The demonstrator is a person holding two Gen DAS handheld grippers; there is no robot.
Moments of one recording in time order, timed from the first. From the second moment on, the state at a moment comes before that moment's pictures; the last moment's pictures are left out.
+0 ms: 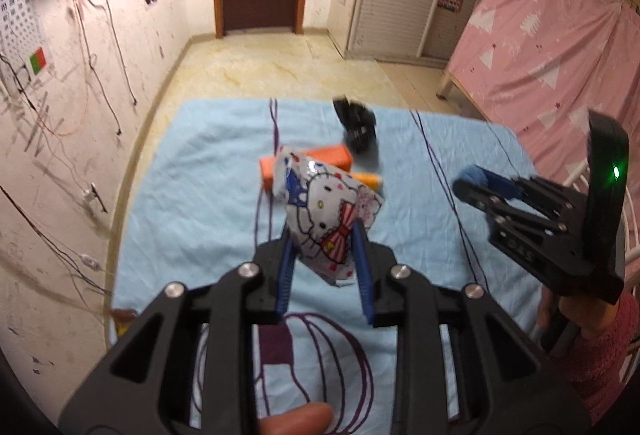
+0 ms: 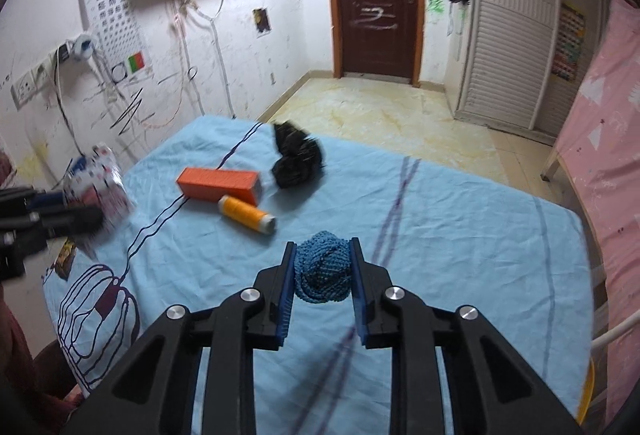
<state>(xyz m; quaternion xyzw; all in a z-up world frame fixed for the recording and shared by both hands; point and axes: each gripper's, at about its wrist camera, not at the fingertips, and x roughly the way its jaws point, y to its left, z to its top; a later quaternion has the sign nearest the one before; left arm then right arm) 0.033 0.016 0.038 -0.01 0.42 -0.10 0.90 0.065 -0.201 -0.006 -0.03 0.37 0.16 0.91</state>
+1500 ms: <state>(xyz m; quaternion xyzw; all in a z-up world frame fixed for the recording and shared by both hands) 0.026 -0.264 0.065 0.13 0.38 -0.31 0.86 -0.043 -0.506 -0.026 0.15 0.31 -0.05 0.94</state>
